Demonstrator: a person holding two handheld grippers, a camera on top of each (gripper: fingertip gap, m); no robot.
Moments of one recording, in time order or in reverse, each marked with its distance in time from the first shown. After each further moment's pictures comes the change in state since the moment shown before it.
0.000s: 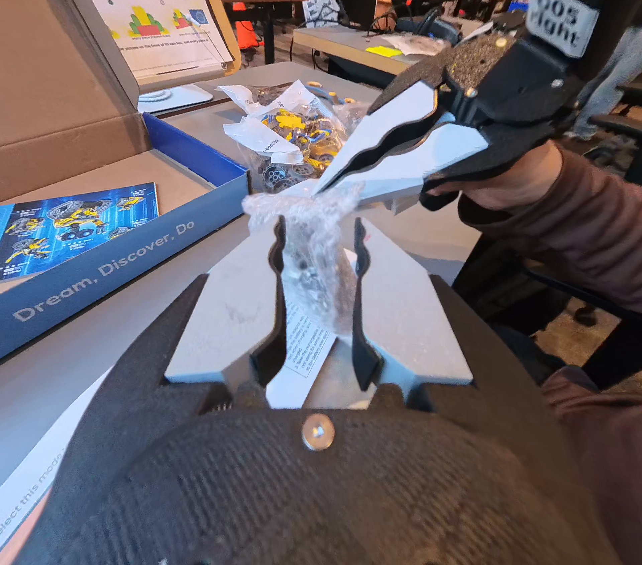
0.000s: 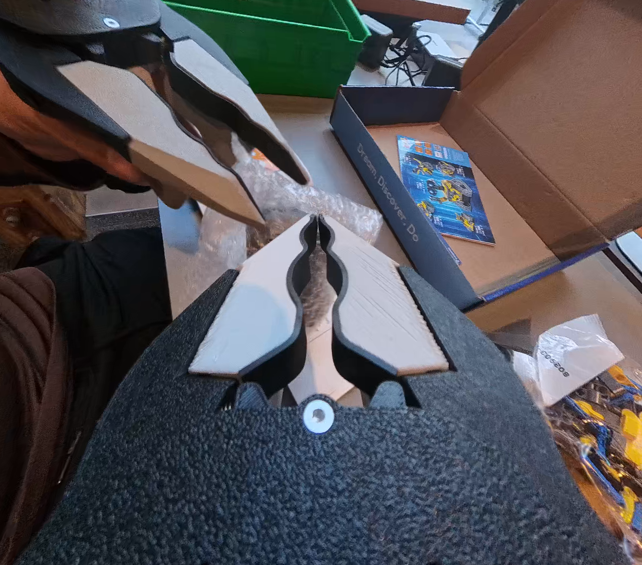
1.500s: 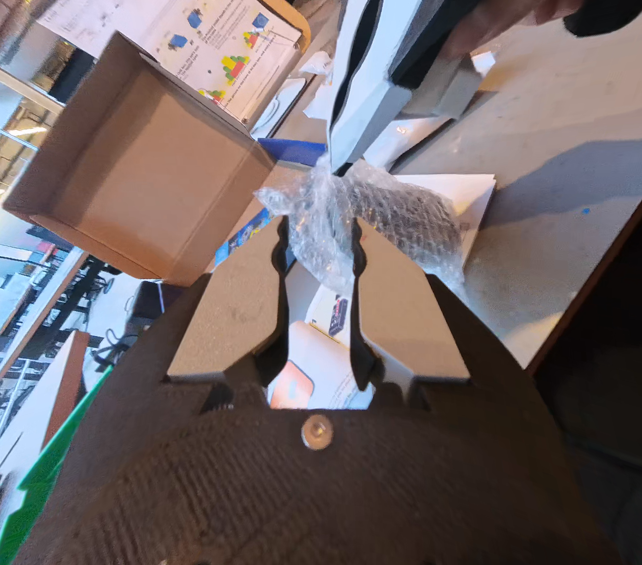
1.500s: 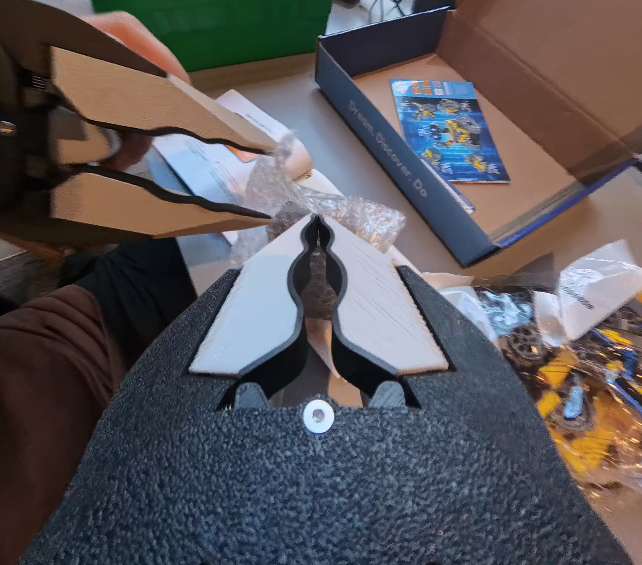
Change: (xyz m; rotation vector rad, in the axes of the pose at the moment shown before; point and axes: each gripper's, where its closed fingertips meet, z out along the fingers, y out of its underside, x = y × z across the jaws) left arm -0.011 0.010 -0.003 -0.196 -0.361 0.689; right arm 0.001 0.007 -0.004 -0.151 0.053 0.178
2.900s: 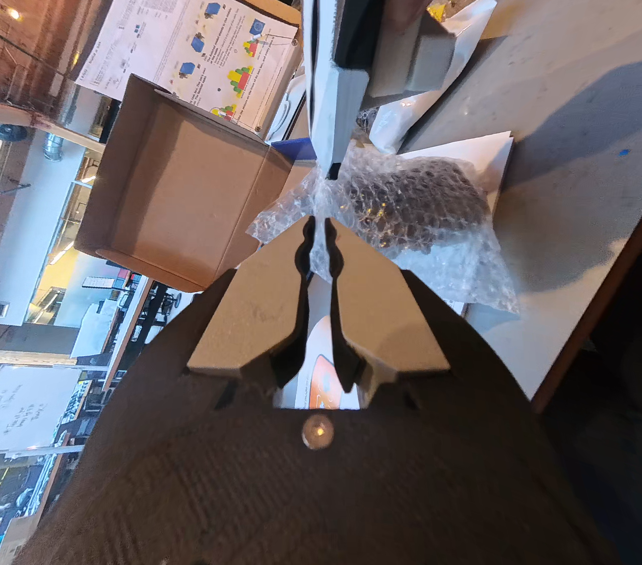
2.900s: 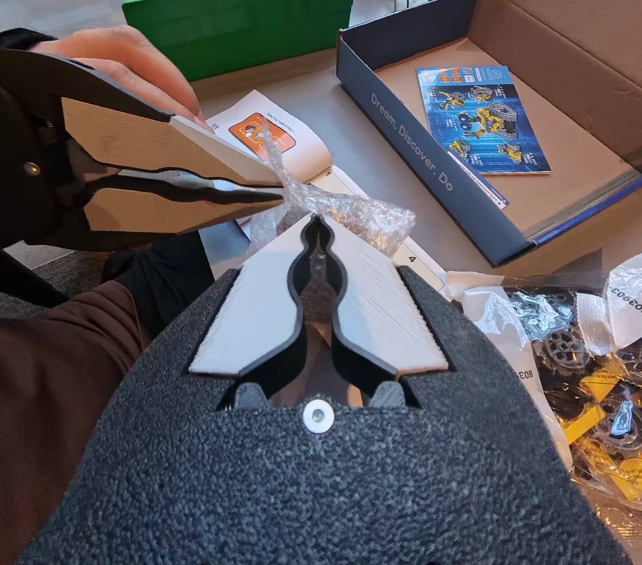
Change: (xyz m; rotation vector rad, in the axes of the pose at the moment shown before) left arm 0.005 0.003 -0.001 -0.026 -0.050 0.218; right arm -0.008 0.004 0.002 -0.006 -0.099 0.067
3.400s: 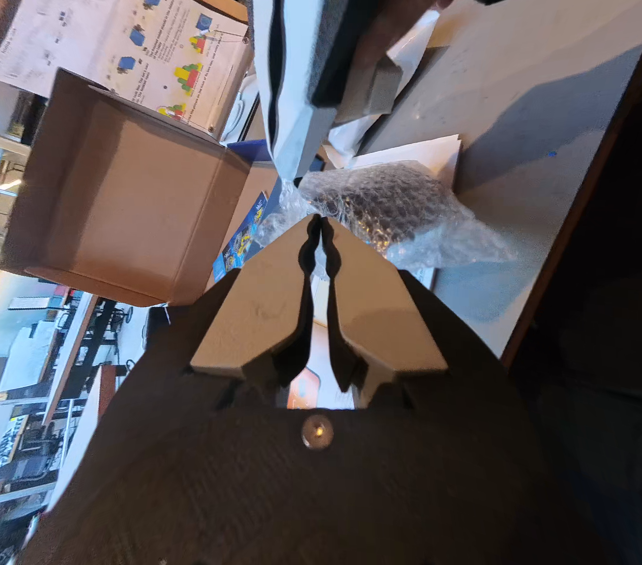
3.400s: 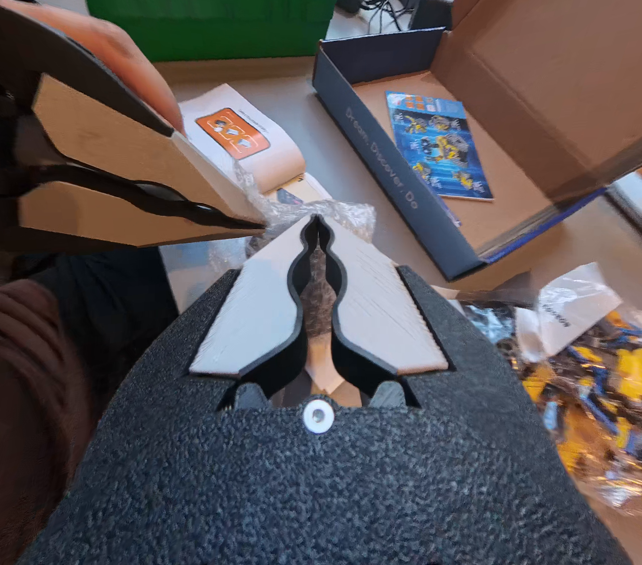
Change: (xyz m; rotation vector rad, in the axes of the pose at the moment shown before) left arm 0.019 -0.002 0.001 -0.004 0.150 -0.030; right arm 0.006 -0.003 0.005 0.023 0.114 -0.147
